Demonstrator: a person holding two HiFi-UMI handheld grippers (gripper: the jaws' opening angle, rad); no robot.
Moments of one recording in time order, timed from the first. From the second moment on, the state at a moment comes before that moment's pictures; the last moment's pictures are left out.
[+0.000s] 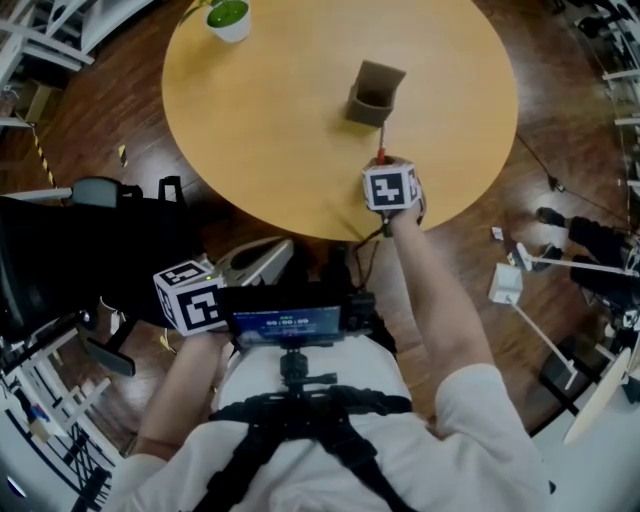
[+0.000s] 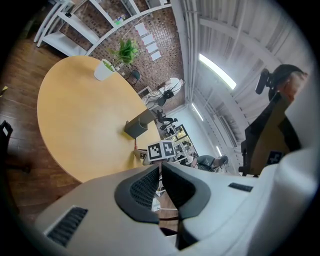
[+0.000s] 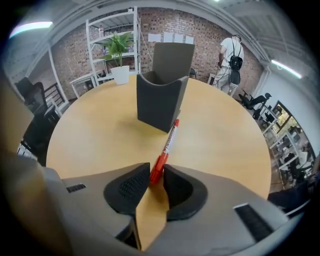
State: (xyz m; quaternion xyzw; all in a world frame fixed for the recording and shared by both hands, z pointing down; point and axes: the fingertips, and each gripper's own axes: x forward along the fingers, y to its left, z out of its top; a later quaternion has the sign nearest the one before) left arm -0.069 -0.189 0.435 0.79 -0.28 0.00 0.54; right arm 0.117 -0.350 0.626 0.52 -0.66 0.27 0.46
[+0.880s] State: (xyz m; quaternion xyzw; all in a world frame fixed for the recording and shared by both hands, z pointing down) left arm -0.041 -0.202 0.424 0.82 -0.22 -0.01 0.53; right arm 0.158 -0.345 0.443 0.48 -0.76 0.10 0.42
